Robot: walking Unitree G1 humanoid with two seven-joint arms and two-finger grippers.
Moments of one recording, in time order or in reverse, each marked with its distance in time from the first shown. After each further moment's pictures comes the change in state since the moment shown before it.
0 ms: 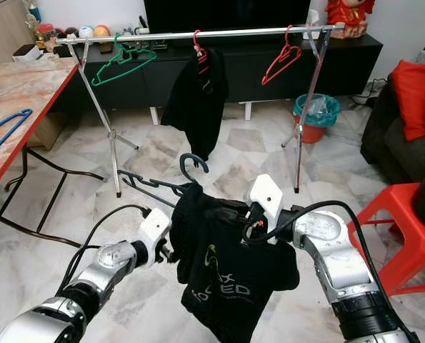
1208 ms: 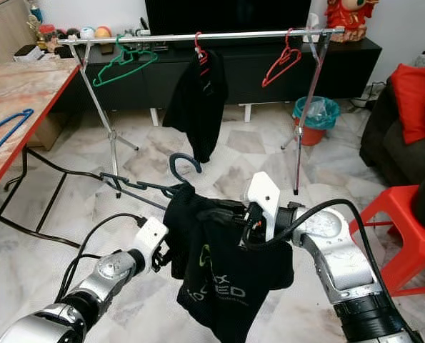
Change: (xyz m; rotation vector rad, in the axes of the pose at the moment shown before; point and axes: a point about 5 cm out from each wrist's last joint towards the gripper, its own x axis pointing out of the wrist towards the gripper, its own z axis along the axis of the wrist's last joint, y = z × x) left arm 0.001 -0.001 -0.009 -0.066 0.012 0.158; right arm 0.001 0.006 0.011 -0.016 -0.018 0.051
